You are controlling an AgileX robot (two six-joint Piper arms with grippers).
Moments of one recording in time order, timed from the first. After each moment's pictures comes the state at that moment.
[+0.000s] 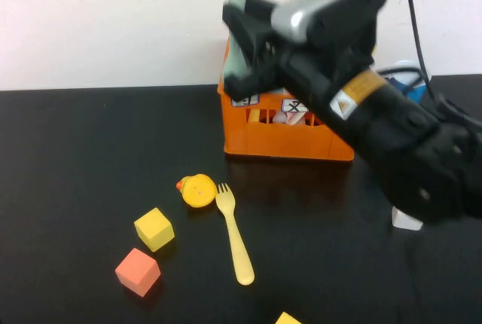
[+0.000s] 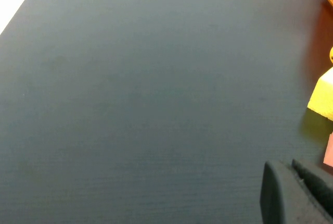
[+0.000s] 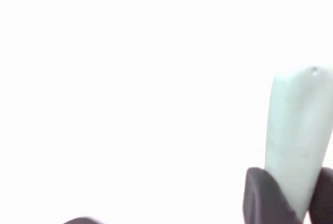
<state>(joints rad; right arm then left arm) 0.74 1.67 -1.08 0.07 -0.69 -0.07 -0.04 -0.01 0.02 -0.06 0.37 -0.06</state>
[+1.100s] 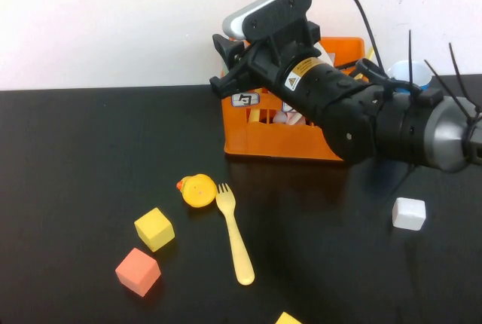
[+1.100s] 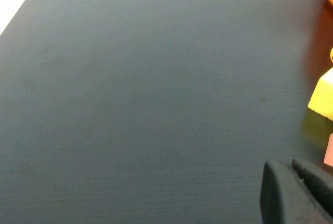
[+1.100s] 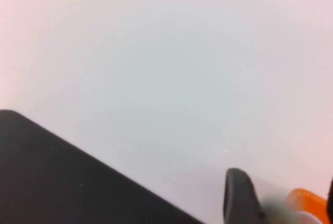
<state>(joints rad) 0.64 2.00 -1.42 0.10 -0.41 -0.21 -0.04 -0.01 0.02 -0.06 0.37 -0.06</state>
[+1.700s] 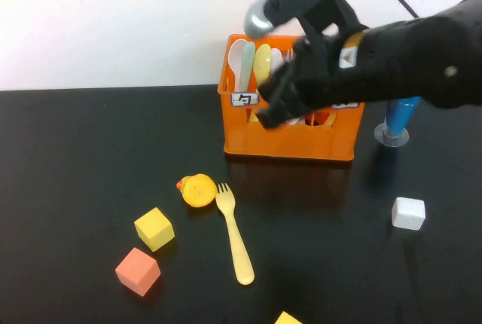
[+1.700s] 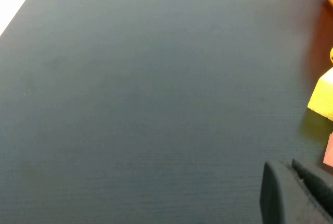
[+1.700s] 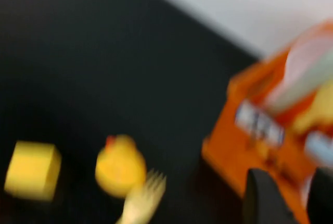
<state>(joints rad) 0.65 1.68 -1.42 0.09 0.45 -0.23 -0.04 -0.01 0.02 -0.06 0.37 -0.06</state>
